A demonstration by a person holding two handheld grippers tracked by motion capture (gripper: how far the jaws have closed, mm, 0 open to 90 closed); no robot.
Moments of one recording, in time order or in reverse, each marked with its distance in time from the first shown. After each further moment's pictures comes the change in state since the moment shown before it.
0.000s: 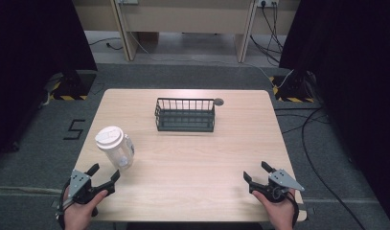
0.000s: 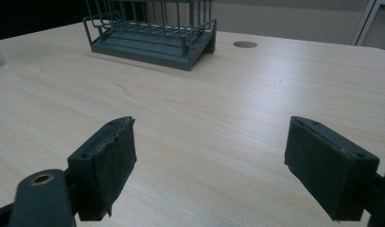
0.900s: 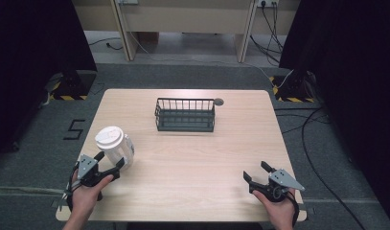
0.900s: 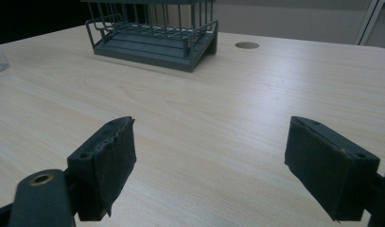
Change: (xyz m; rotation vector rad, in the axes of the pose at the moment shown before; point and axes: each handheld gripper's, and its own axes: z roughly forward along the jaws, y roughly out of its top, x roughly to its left) left arm 0.013 0.012 0.047 0.016 -0.017 0.032; right arm -0.001 0.000 0.001 -0.004 0.008 0.010
